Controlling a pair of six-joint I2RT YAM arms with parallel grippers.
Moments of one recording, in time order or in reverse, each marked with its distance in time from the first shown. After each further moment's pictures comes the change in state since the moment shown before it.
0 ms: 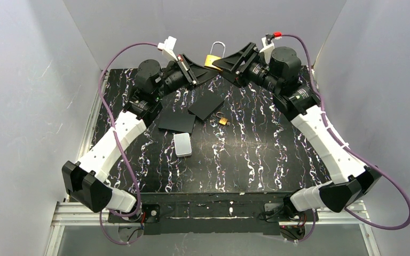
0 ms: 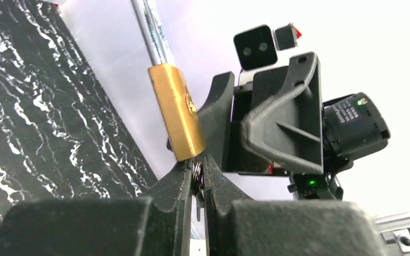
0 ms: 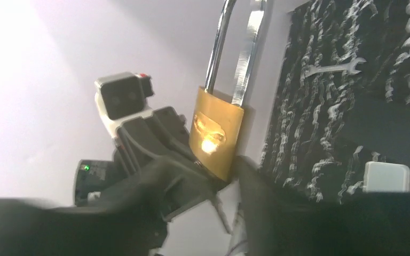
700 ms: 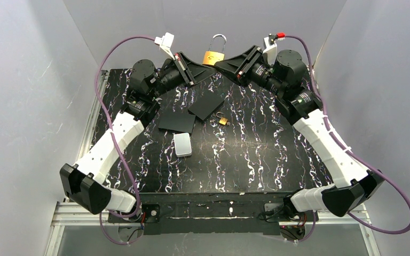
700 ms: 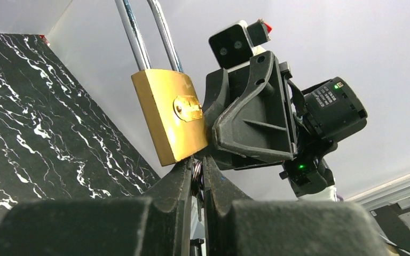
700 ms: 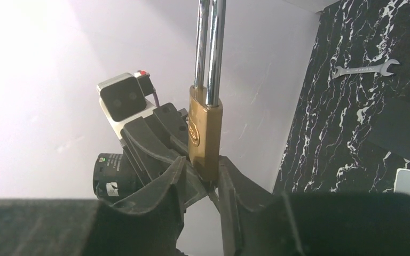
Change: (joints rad) left arm 0.019 -0.016 -0.002 0.097 0.072 0.063; right arm 0.000 -0.048 -0.061 0.113 -0.048 0.052
